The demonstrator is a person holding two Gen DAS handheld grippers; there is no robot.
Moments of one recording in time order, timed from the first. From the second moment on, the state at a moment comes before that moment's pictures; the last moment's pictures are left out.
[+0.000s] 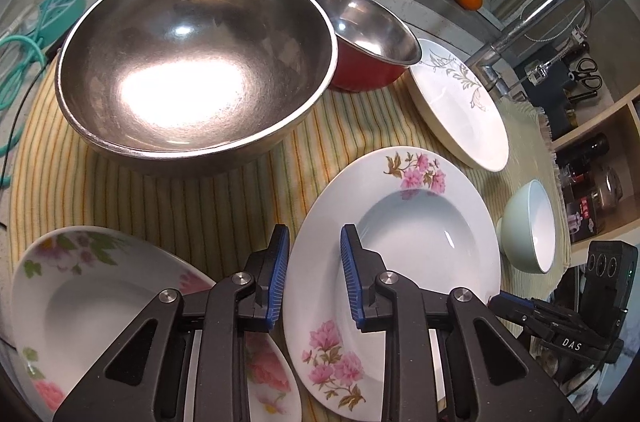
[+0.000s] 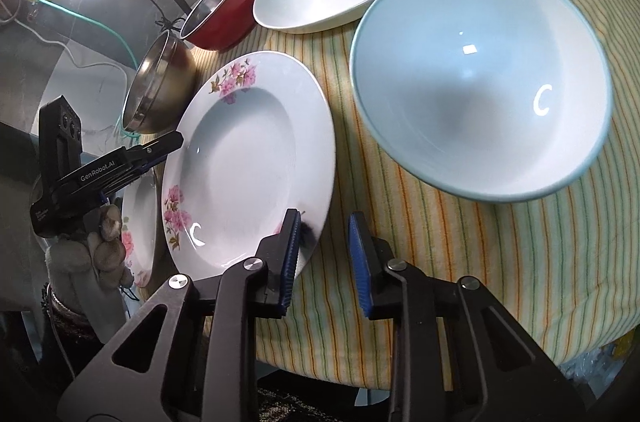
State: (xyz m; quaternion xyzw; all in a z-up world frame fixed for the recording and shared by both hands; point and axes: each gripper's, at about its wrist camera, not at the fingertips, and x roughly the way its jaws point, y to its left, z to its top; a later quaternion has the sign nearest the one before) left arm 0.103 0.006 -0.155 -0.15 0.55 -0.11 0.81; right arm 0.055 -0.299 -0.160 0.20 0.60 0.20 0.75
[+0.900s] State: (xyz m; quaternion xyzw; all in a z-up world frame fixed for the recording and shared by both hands) left arm 0.082 -0.021 -0.155 -0.12 0.55 -0.11 0.82; right arm 0.045 -0.299 -0.157 0.16 0.62 0.21 0.74
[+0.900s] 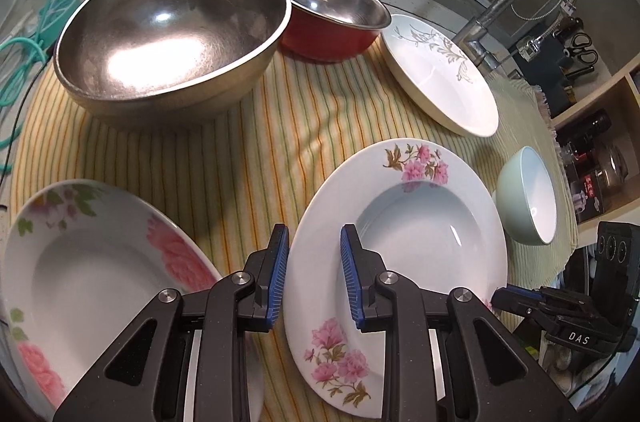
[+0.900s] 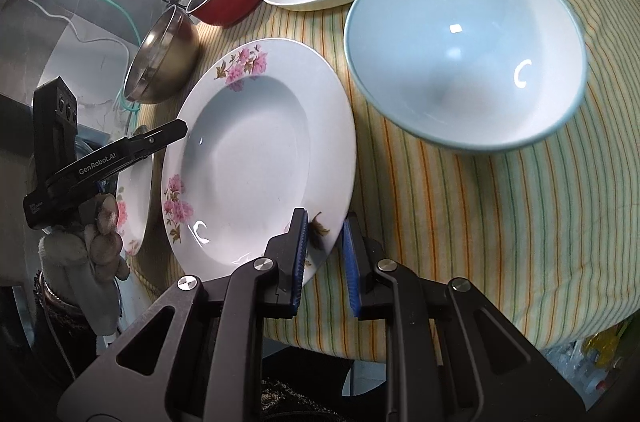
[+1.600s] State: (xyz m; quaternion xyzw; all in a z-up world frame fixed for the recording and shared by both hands) left arm 0.065 -0.031 -0.156 -0.11 0.55 -0.10 0.82; right arm 0.036 -0.292 -0.160 0.15 0.62 0.22 0.74
